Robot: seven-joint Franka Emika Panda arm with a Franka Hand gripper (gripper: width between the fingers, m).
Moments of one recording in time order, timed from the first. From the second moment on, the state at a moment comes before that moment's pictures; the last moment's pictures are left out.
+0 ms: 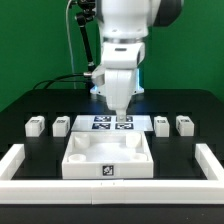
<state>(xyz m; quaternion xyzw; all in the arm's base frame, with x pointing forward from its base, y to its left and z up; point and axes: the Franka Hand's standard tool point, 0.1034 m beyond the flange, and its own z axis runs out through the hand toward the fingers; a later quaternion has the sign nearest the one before) 0.430 -0.001 0.065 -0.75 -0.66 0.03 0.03</state>
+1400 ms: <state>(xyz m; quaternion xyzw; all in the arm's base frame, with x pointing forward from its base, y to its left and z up) 0.435 -0.031 0.010 -0.70 -0.71 0.02 0.05</state>
